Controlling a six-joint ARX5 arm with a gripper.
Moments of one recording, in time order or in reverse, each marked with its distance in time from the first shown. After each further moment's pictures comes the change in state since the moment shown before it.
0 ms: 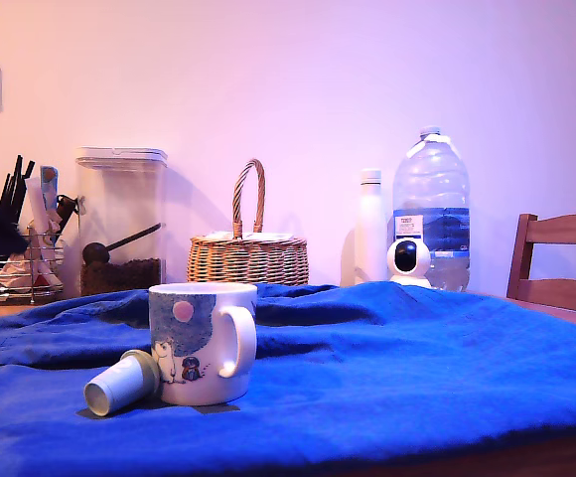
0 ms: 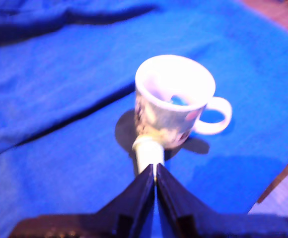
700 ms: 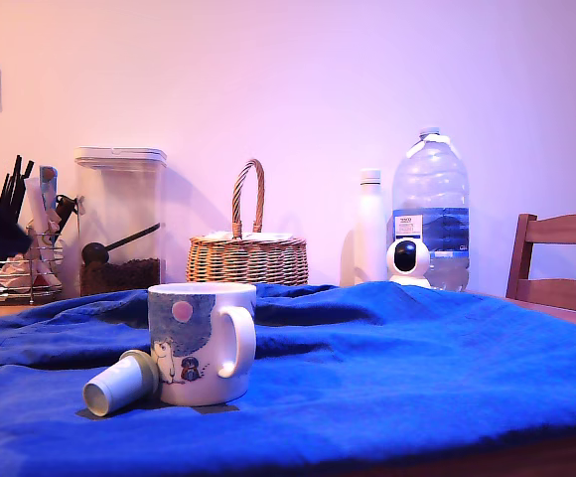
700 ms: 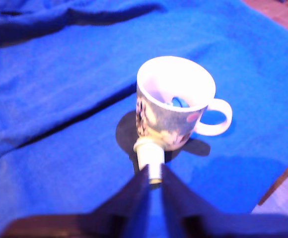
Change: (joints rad) arm 0.000 0.000 0.000 0.024 0.000 -0.010
